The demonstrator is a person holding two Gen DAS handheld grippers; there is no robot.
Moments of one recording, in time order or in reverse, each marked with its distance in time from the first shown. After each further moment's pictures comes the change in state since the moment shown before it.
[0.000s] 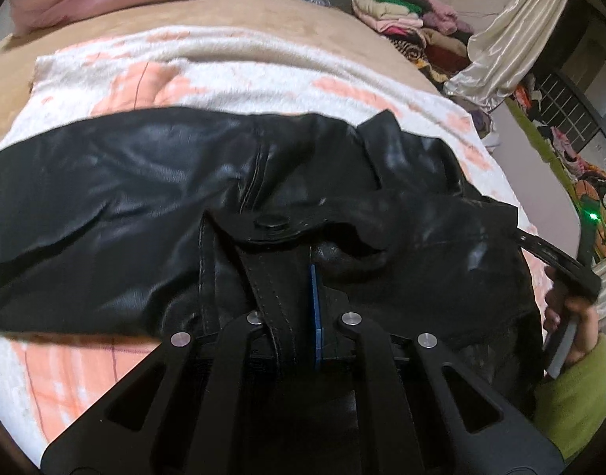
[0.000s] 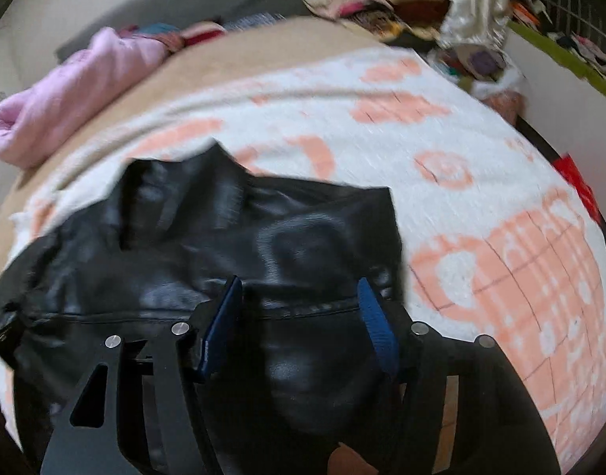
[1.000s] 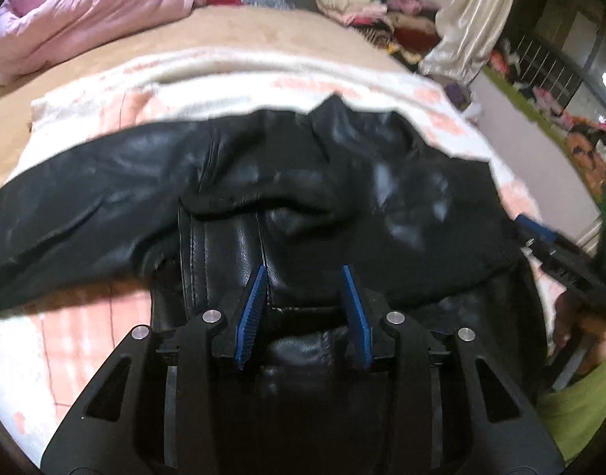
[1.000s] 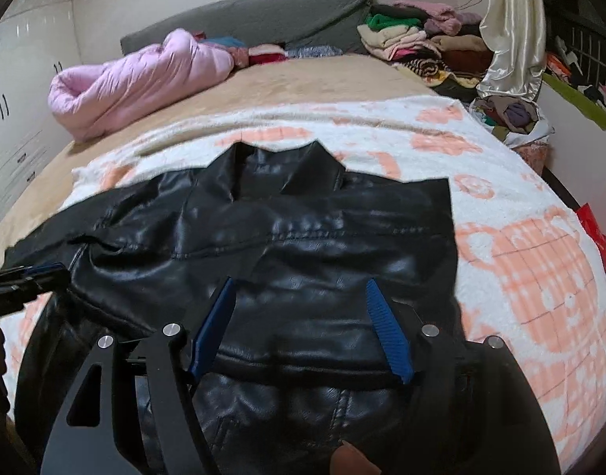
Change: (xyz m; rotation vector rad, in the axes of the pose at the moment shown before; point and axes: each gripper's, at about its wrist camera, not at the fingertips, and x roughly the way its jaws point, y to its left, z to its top) left arm -0.027 -0.044 -0.036 0.162 -0.008 0.050; right arm -0.084 0.061 -0.076 -0.181 -0.141 0.115
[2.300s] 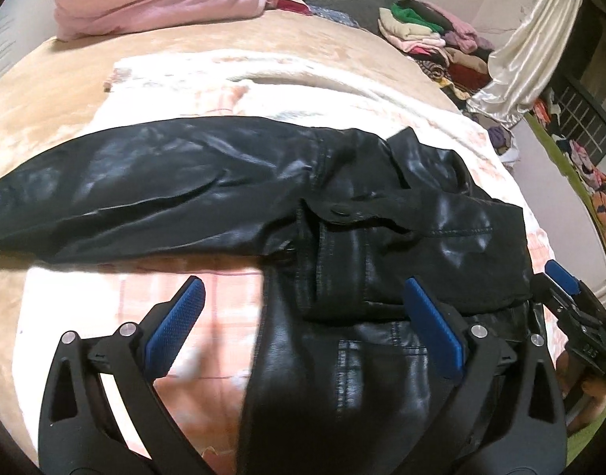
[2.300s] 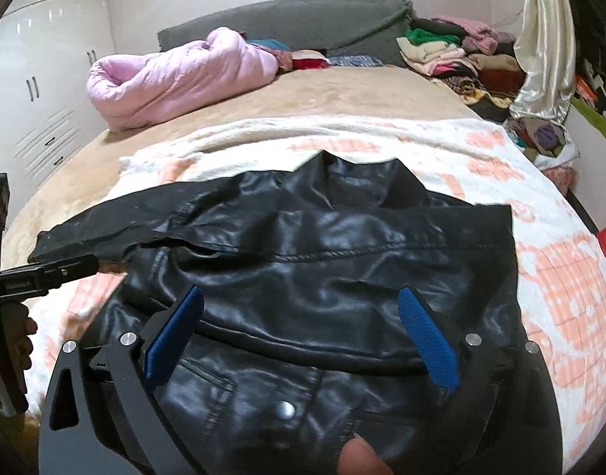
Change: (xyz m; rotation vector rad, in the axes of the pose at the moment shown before) left arm -0.051 0.068 -0.011 -0.201 -0.071 0.080; right arm -0.029 0.092 0.009 -0.083 -0.035 0.094
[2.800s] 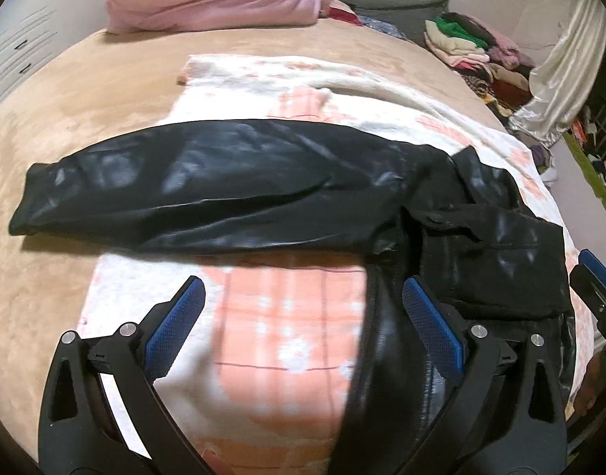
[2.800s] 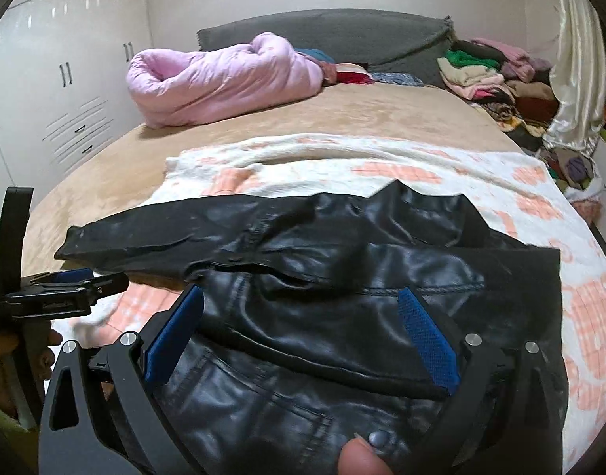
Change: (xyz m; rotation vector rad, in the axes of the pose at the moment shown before) left arm -0.024 0.061 -0.006 -0.071 -0.028 0.142; right arm 0.007 0.080 0.023 -0.090 -0.031 0.083
